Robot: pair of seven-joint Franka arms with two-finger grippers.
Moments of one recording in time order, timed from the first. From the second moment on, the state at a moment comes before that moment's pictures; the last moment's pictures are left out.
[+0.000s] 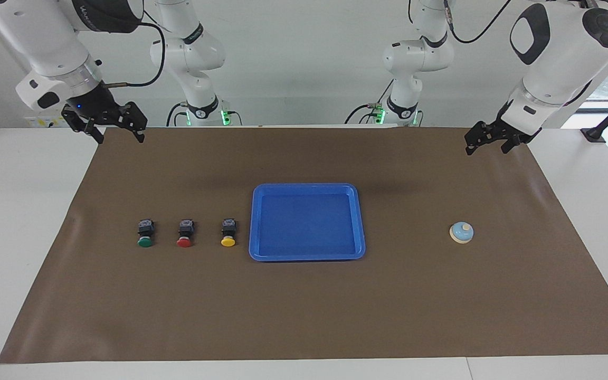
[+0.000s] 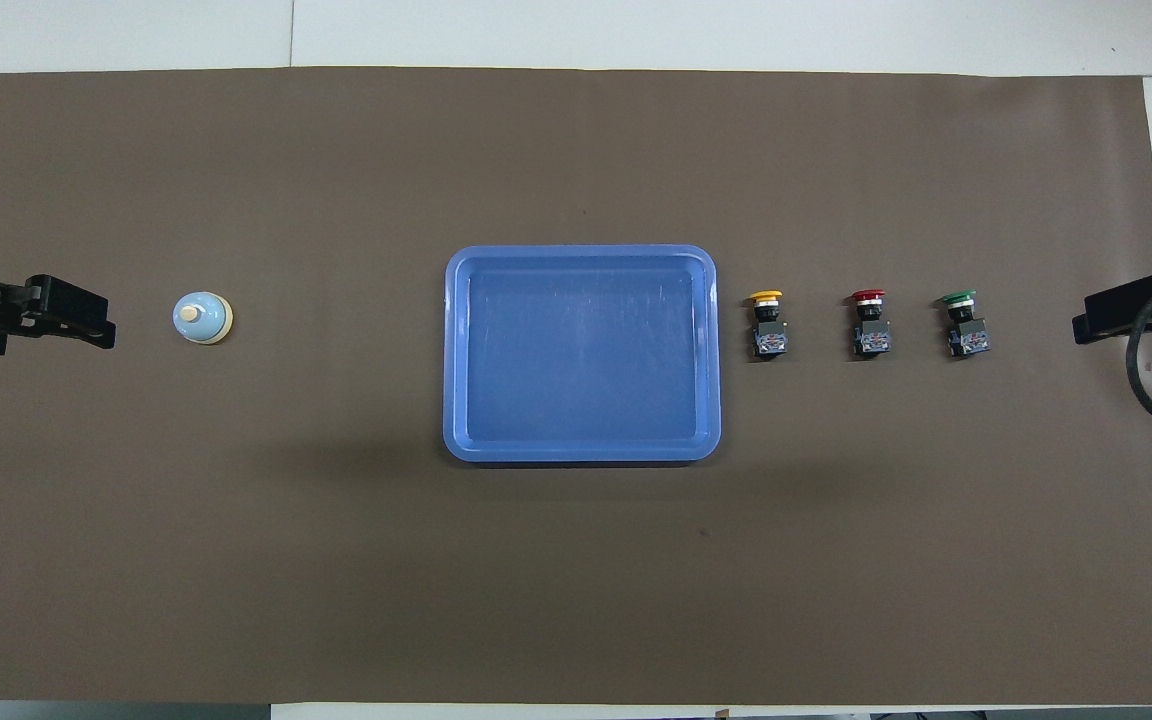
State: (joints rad) left arm 0.00 0.01 -0.05 -1.64 -0.02 1.54 -0.02; right arm 0.04 -0.03 -0.11 -1.61 0.02 1.51 -0.06
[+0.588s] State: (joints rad) left arm 0.00 0.01 -0.05 -1.64 -0.02 1.56 -0.02; right arm 0.04 -0.03 -0.11 -1.61 0.02 1.51 -0.06
